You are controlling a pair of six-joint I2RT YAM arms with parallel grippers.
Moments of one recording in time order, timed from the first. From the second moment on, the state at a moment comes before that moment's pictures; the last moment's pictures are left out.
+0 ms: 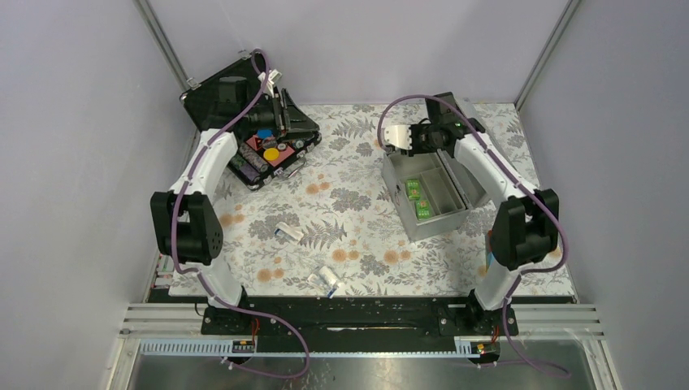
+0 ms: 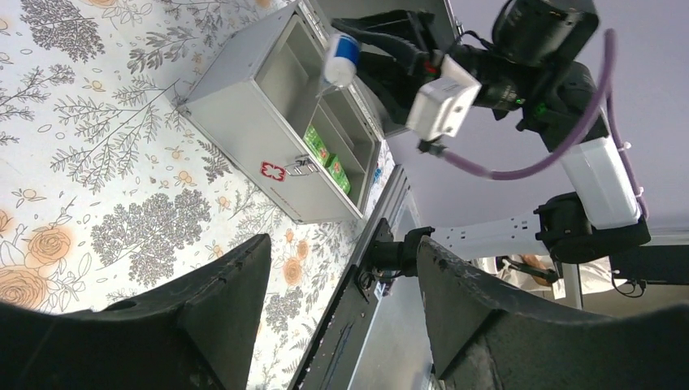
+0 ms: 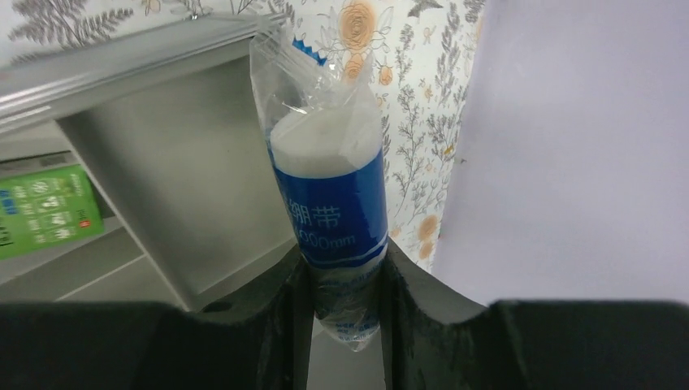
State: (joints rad) left arm -0.07 1.76 1.58 -0.34 1.13 -0.59; right arm 0.29 1.73 1.54 -0.66 -0.25 -1.37
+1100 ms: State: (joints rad) left arm -0.05 1.72 1.55 -0.47 1.03 -0.45; right arm 0.29 1.85 1.53 -0.75 -0.11 -1.51
